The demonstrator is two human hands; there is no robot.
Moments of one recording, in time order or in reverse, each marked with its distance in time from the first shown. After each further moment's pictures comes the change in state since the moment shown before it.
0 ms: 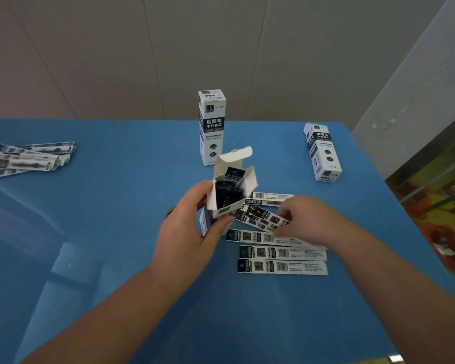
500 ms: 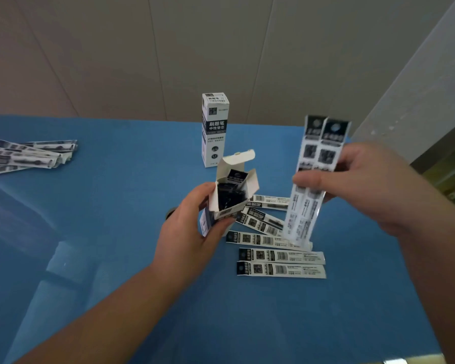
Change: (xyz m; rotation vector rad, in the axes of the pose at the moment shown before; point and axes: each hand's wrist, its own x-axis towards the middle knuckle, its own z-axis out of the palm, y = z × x) left_hand -0.001 -0.005 0.001 0.027 -0.004 0.001; right_hand -0.067 -0.030 -0.098 0.805 0.298 -0.221
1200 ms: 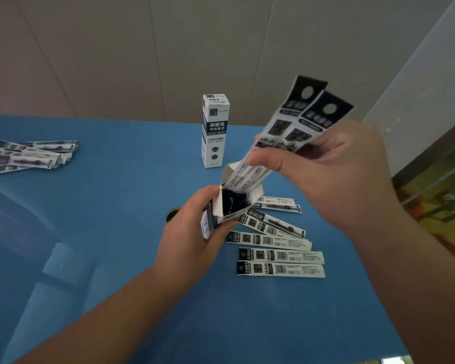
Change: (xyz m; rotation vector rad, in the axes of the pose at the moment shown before) left_hand -0.005 -0.005 0.002 -0.032 -0.031 0.016; right_hand -0.013 -0.053 0.049 -0.024 0.218 -0.503
